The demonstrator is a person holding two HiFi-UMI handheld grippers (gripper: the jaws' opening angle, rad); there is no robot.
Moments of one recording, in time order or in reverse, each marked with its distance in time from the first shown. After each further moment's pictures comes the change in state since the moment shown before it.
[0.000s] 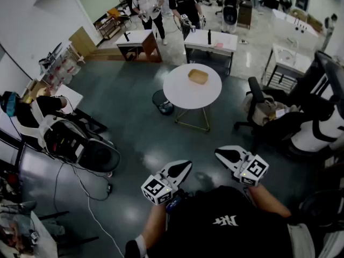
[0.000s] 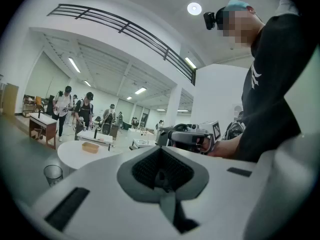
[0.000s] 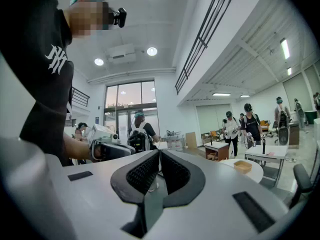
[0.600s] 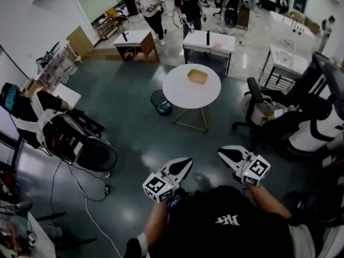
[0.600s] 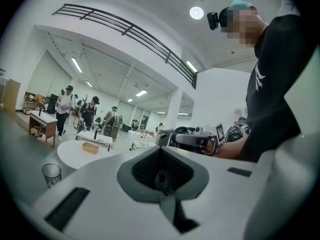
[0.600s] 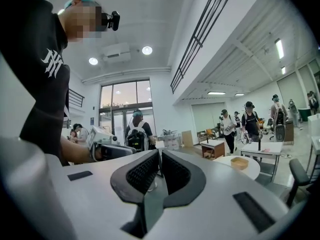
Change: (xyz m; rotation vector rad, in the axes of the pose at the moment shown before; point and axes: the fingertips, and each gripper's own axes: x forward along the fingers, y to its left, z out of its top) left arm -0.016 0.009 -0.004 -0.011 -0.041 -0.009; right arm 0.004 0.013 -0.007 0.025 0.003 -0.049
